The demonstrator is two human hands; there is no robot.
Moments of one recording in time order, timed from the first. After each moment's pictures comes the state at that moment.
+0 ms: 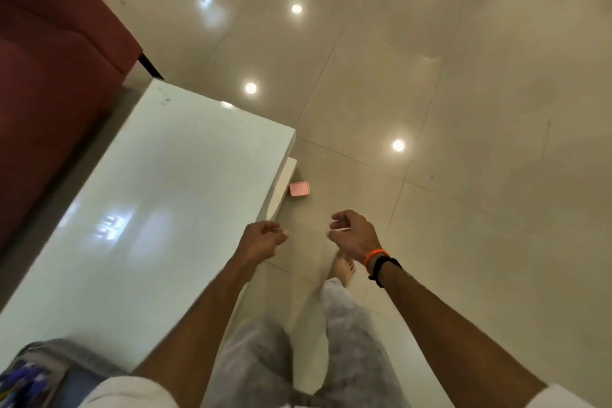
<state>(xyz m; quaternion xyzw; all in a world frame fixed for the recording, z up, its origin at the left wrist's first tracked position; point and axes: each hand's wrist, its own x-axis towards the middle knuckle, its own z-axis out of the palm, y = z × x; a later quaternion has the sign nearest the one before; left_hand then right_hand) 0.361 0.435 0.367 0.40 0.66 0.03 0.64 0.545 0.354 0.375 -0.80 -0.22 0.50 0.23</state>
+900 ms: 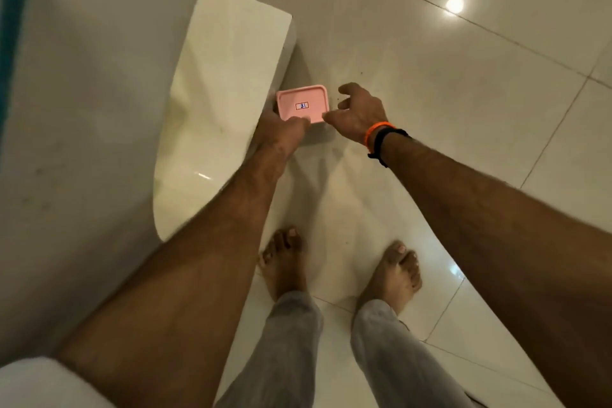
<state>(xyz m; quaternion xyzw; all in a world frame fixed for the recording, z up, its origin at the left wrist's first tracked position) 0.482 0.591 -0.194 0.41 0.74 0.00 0.53 0.607 0.555 -0.207 -0.81 -0.27 0.51 0.10</state>
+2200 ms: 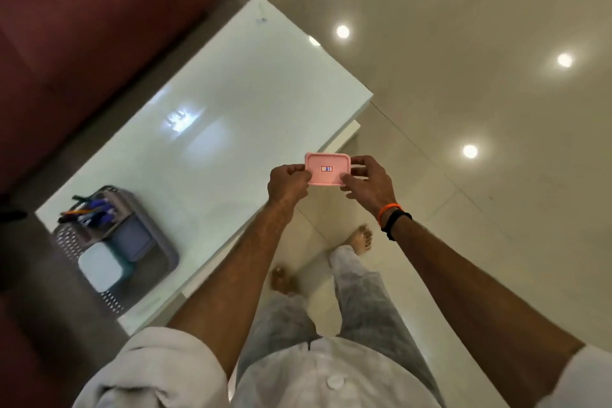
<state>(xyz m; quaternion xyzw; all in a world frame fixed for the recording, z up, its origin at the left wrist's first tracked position) 0.344 0.414 0.435 0.21 0.78 0.21 0.54 0.500 0.397 0.427 -0.71 -0.37 0.55 0.23</state>
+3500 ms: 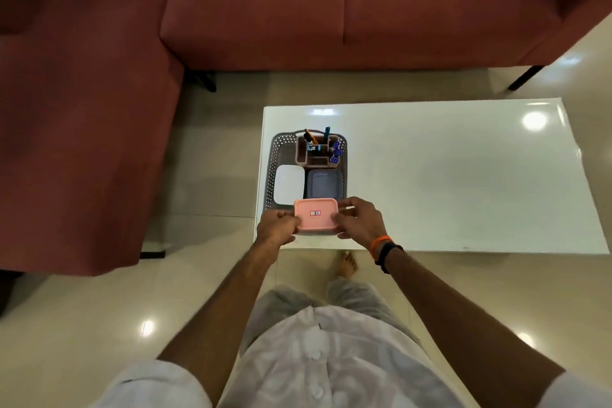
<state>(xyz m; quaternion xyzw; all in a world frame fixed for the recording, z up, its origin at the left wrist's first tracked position) -0.095 0.147 0.458 -0.09 0.82 0.36 0.43 0.031 0.267 0.455 -0.51 -0.61 0.61 -0.03</state>
